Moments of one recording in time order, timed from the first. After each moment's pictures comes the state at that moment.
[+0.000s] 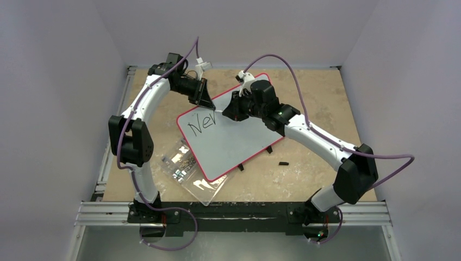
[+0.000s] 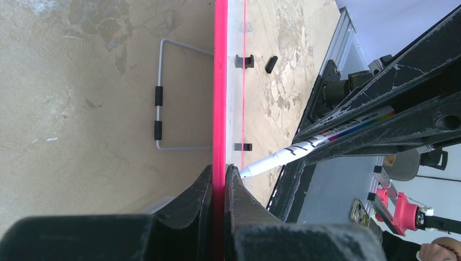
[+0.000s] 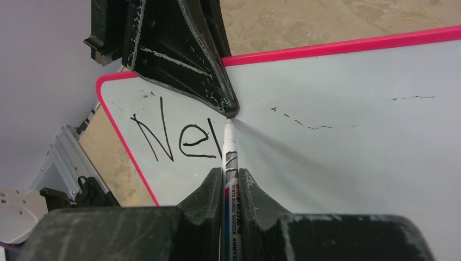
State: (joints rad) left arm -0.22 1.92 1.80 -1.02 0.97 0.21; right arm 0.68 1.52 1.28 -0.20 -0.21 0.39
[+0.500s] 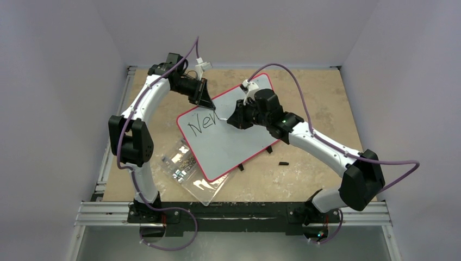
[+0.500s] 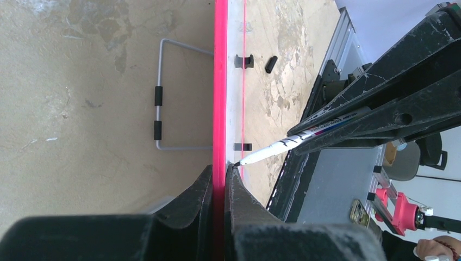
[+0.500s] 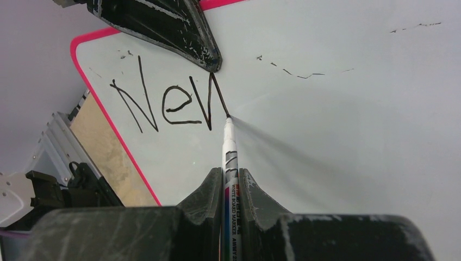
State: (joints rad) left arm -0.22 1.92 1.80 -1.02 0.97 0.21; right arm 0.68 1.44 1.14 -0.16 -0.21 0.40
